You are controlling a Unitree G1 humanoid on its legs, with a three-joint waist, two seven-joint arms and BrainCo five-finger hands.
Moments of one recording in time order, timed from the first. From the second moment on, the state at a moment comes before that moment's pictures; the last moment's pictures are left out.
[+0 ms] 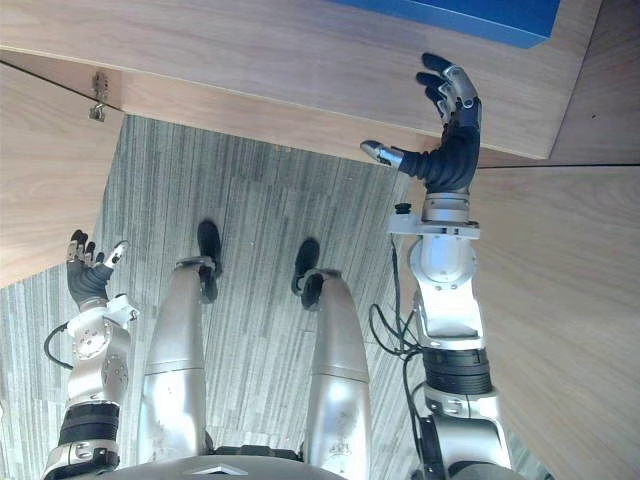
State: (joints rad) left arm -0.11 0.06 0.27 0.21 -0.21 -0.17 0.30; right arm -0.40 -0.37 -0.10 -0.24 -0.05 -0.14 -0.28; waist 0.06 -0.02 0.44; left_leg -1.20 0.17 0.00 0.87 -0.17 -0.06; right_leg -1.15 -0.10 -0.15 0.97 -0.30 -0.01
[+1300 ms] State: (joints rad) left arm -0.21 0.07 0.27 0.30 -0.23 -0.19 0.37; right arm -1.11 -0.49 0.00 0.38 -0.04 -0.07 -0.40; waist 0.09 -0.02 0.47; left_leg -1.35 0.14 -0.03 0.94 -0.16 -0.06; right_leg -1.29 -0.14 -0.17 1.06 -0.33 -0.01
